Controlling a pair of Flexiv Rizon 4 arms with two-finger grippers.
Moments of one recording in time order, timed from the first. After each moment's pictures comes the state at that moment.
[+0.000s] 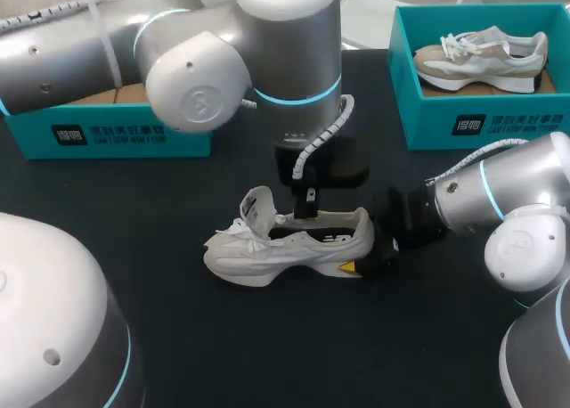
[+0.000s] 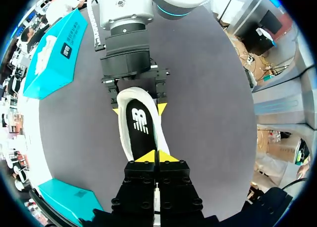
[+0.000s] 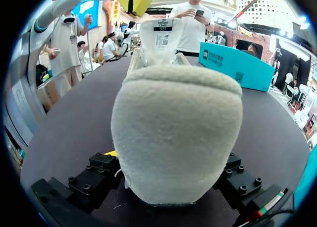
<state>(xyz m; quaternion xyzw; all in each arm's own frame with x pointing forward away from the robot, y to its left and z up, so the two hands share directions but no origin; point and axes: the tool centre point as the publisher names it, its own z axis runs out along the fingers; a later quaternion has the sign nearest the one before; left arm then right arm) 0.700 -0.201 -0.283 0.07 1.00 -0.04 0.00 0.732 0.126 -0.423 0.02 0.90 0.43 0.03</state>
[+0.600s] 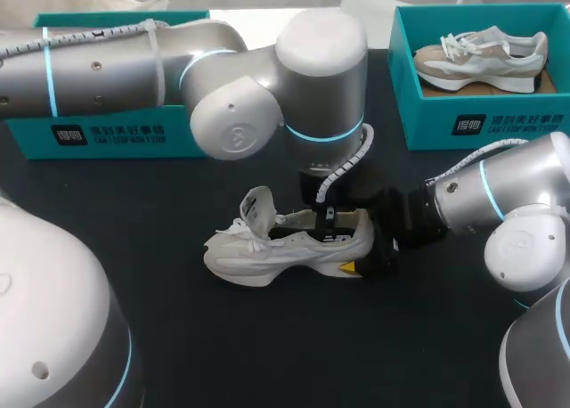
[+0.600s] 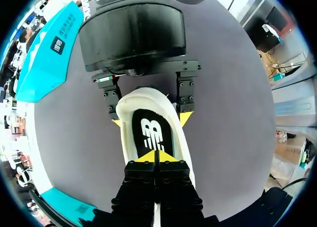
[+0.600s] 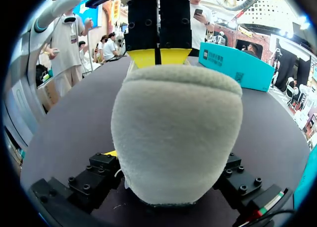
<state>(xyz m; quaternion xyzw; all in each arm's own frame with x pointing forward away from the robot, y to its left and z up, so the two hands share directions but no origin) 0.726 -0.229 -0.350 0.08 1.00 -0.03 0.03 0.732 0.126 -0.423 0.02 0.90 0.43 0.03</state>
